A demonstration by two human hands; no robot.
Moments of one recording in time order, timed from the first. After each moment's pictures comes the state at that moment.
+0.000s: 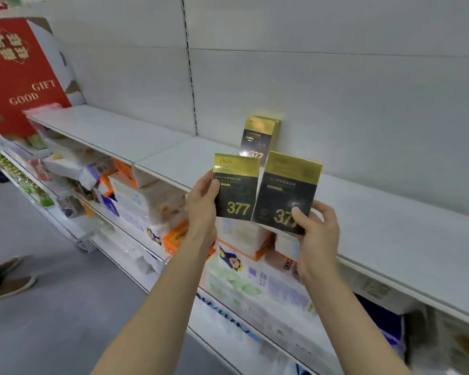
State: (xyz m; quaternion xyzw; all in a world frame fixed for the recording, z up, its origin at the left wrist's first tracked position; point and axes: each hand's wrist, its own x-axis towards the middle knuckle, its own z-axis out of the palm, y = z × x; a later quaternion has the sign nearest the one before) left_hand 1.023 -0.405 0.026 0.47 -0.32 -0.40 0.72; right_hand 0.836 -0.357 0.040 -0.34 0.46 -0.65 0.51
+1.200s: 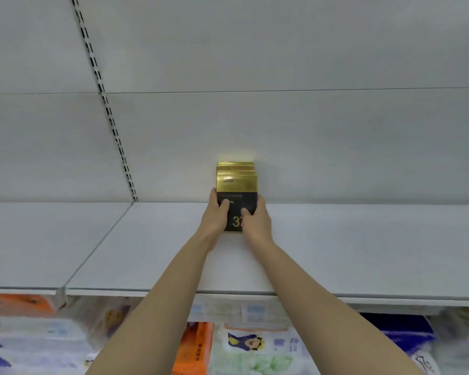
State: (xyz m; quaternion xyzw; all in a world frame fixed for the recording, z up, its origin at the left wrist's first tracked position) left_hand 1.068 -0.630 0.045 0.41 -0.62 -0.52 0.41; right_hand 0.976 -0.580 0.042 -0.39 0.67 -0.57 0.27
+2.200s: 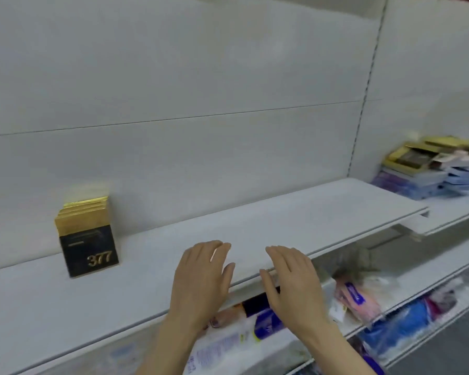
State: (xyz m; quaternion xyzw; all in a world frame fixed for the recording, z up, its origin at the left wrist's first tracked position) left_hand 0.930 -0.427 0.044 0.18 -0.90 0.06 0.38; right_hand 0.797 -0.284 0.015 -0.48 0.77 -0.31 -0.27
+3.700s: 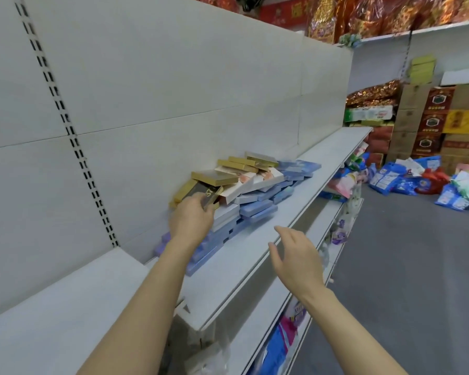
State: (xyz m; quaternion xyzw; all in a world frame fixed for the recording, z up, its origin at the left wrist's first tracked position) left_hand 0.199 -0.178 0.109 0.15 -0.93 -0.23 0.25; right_hand 0.189 0.040 0.015 -0.20 0.88 -0.26 -0.35
